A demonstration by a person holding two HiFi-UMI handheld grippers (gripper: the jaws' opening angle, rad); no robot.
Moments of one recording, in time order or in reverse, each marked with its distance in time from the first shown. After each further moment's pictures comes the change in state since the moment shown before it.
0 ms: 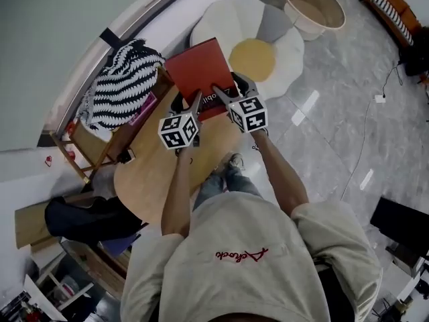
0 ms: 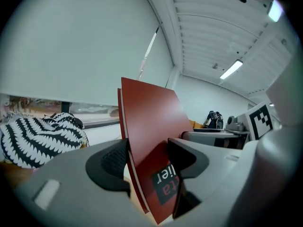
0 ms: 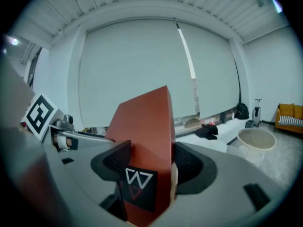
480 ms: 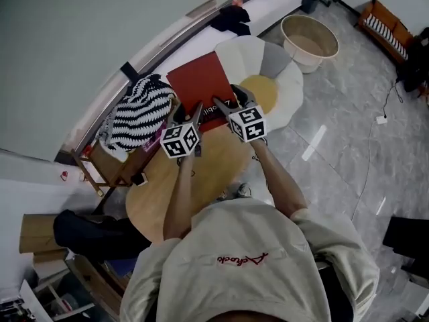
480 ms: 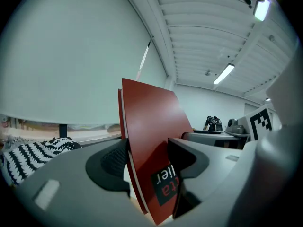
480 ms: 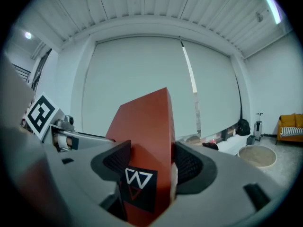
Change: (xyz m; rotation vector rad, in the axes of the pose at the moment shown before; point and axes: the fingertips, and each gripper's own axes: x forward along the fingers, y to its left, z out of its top) left arm -0.040 -0.034 0.092 0.079 -0.137 -0.018; right arm -0.041 0.016 0.096 -0.067 -0.173 -0.008
